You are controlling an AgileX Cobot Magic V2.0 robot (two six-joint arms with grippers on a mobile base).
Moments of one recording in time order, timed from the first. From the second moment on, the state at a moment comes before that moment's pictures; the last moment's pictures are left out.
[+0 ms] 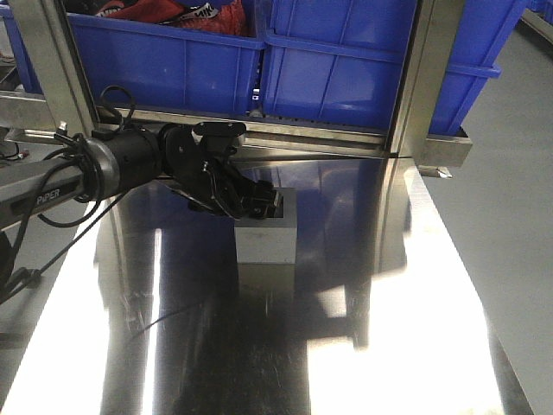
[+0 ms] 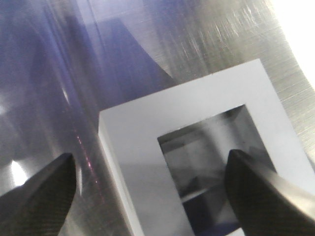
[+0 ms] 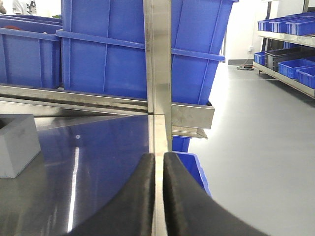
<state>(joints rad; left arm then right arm) -0.43 2.12 -1.65 -0.31 0.62 0.06 0.01 -0.02 0.03 -0.03 0.09 0.05</state>
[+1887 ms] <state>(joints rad) -0.45 1.18 -1.10 -0.26 0.38 0.15 0.01 -0.02 0.03 -0.03 0.09 0.05</state>
